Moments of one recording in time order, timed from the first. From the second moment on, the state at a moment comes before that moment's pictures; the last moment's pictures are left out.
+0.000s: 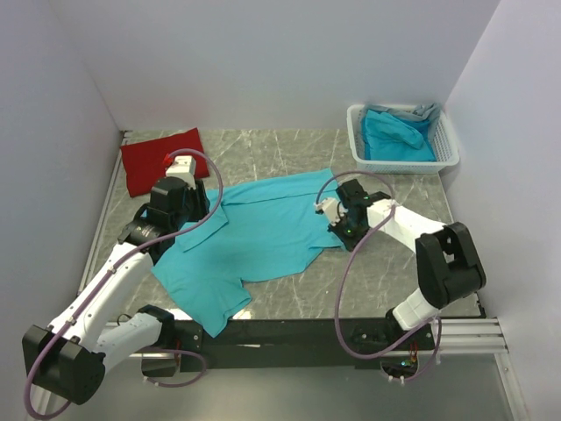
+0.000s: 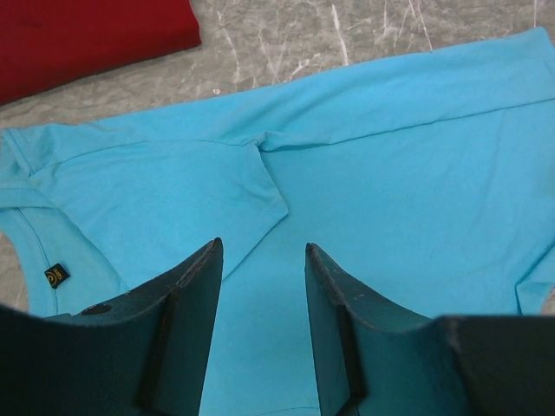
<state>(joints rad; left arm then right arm) -0.36 0.98 0.84 -0.36 -0.18 -0.28 0.39 1.58 0.94 -0.72 -0.10 -0.46</state>
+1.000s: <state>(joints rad) -0.36 1.00 0.84 -0.36 -0.15 -0.28 0.28 1.57 0.88 -0.77 -0.19 -0.66</state>
